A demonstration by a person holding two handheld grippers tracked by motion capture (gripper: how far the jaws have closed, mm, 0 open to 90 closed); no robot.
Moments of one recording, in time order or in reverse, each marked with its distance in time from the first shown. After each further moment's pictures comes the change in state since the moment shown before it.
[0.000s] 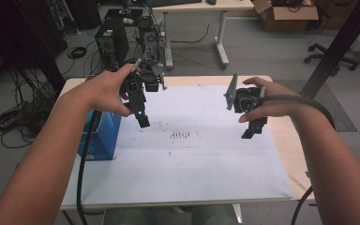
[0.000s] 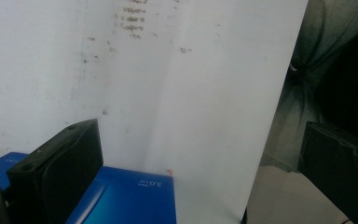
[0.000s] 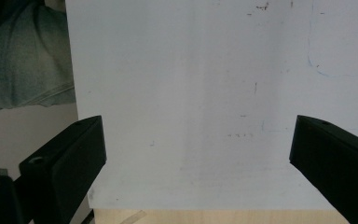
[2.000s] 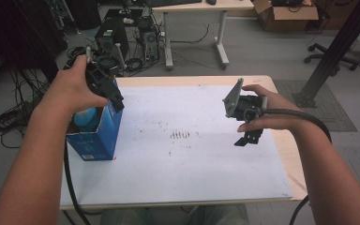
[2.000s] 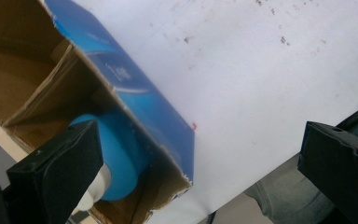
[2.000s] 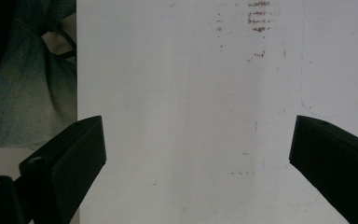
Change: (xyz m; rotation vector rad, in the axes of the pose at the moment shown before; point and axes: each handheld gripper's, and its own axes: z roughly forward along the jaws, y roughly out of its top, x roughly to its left) left arm 0.015 -0.073 -0.034 -0.048 0.202 -0.616; right arm 0.029 0.004 0.003 -0.151 -0.065 -0.024
